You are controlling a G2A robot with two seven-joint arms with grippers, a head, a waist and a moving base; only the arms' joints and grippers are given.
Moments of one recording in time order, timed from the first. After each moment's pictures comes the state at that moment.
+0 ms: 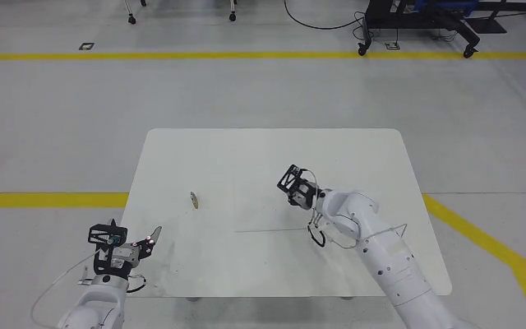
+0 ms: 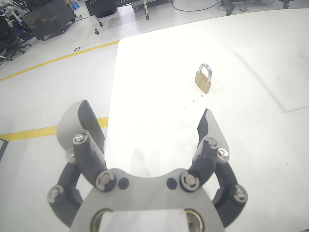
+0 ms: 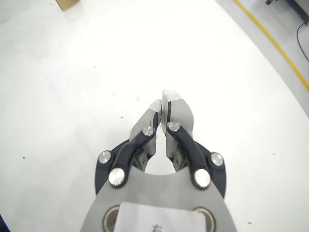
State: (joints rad) left arm 1.73 -1.15 -1.60 -1.80 1.33 0.00 0.00; right arm -0.92 -1.22 1.08 -1.33 -1.31 -0.53 0.37
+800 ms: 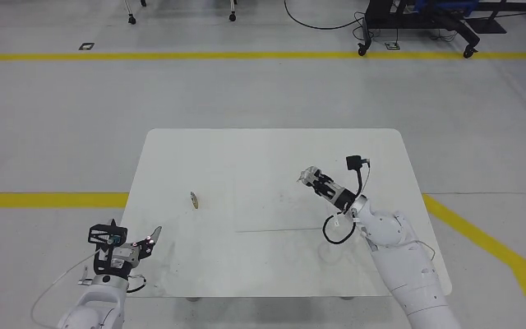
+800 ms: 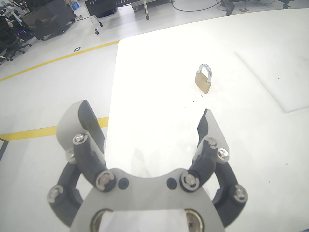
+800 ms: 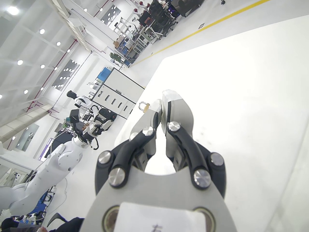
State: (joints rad) left arm 1.73 -1.15 -1.60 -1.80 1.33 0.00 0.00; right arm -0.99 -1.22 1.28 -1.16 -0.28 -0.60 0.46
